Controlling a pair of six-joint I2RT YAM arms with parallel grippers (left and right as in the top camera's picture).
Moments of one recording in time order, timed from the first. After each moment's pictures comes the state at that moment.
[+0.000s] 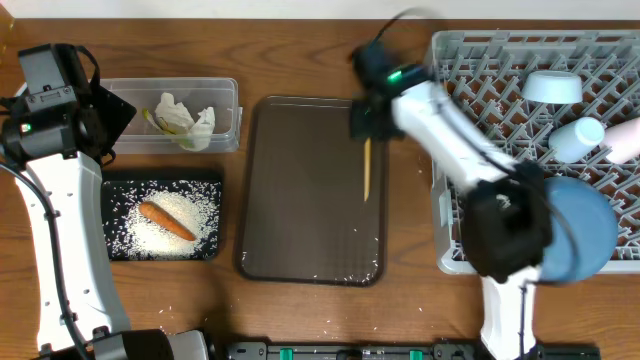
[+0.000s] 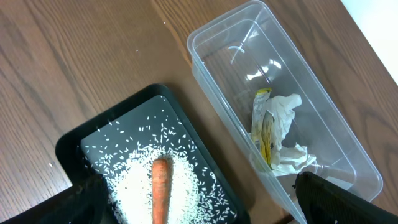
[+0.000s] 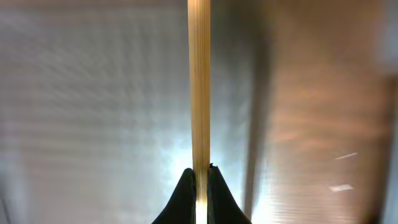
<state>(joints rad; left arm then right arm) 0.29 1.49 1.56 -1.10 -0.27 -0.69 0.42 2.11 1.87 -1.00 -0.03 0.51</state>
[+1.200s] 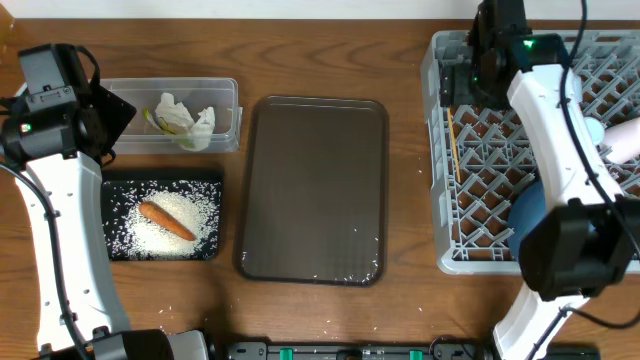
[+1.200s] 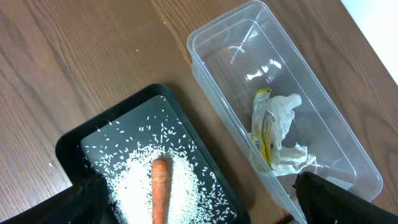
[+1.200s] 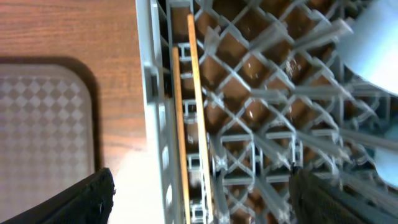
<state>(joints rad) 0.29 1.49 1.56 -1.10 -0.27 -0.69 0.11 1.93 1.85 -1.11 0.07 0.18</state>
